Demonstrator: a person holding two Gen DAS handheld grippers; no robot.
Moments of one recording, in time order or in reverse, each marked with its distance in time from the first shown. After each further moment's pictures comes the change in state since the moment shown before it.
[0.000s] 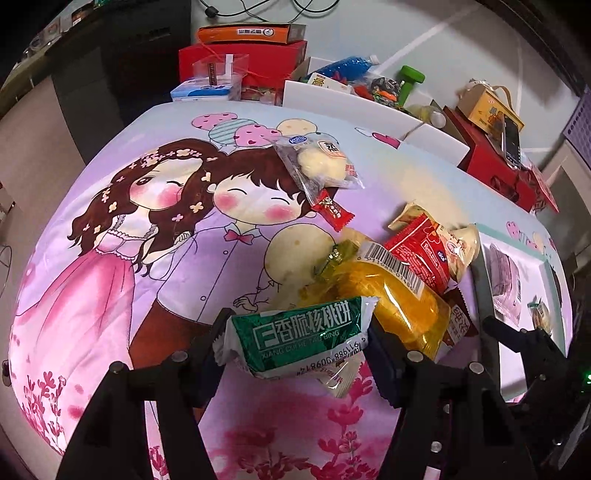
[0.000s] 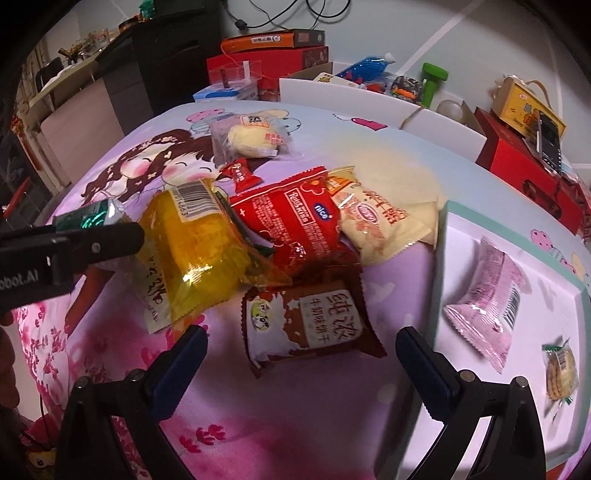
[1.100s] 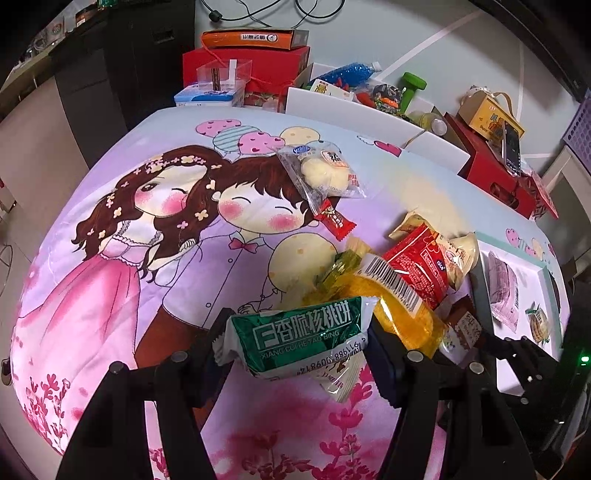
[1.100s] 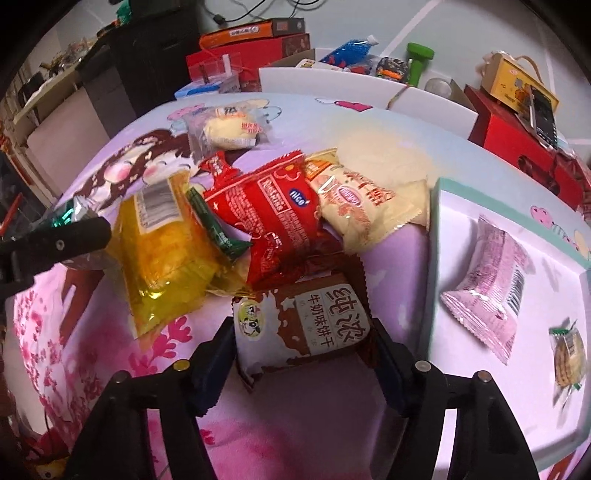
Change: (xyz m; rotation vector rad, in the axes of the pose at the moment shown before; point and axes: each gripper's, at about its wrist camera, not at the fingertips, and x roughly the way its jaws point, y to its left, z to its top) left arm -0.008 0.001 0.004 -0.008 -0.021 0.002; right arm -0.002 -0.016 -0.002 0.091 0.018 0.007
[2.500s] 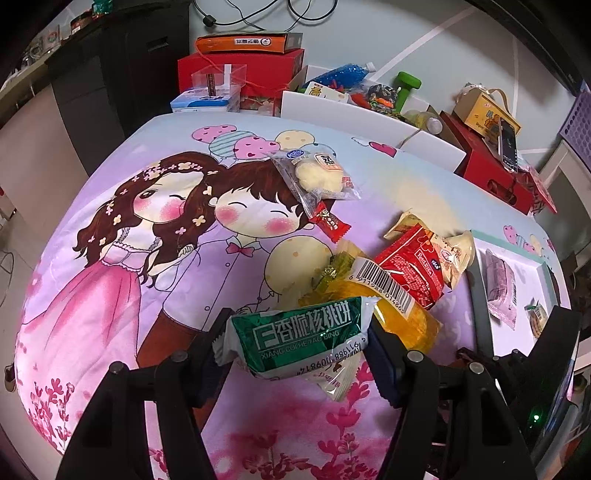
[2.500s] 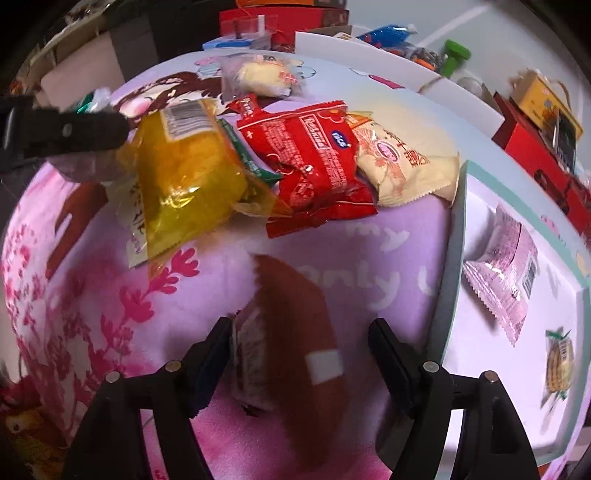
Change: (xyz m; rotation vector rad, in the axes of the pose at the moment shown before) left arm -0.004 -0.005 0.001 0.021 -0.002 0.006; right arm 0.016 0.024 -0.023 -0.166 0.128 -0.051
